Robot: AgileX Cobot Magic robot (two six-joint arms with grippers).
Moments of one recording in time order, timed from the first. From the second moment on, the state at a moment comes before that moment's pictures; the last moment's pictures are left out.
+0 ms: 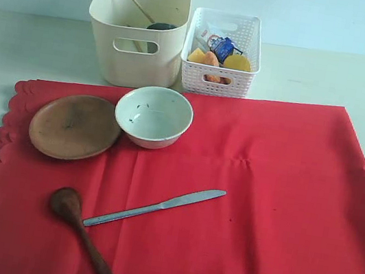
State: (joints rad) left arm -0.19 0.56 -0.45 0.02 0.37 -0.11; right arm 0.11 0.01 0.00 0.18 0.25 -0.17
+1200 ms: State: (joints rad) left arm -0.19 0.56 -0.45 0.02 0.21 -0.11; right arm 0.11 0.01 0.00 0.18 0.25 -0.17
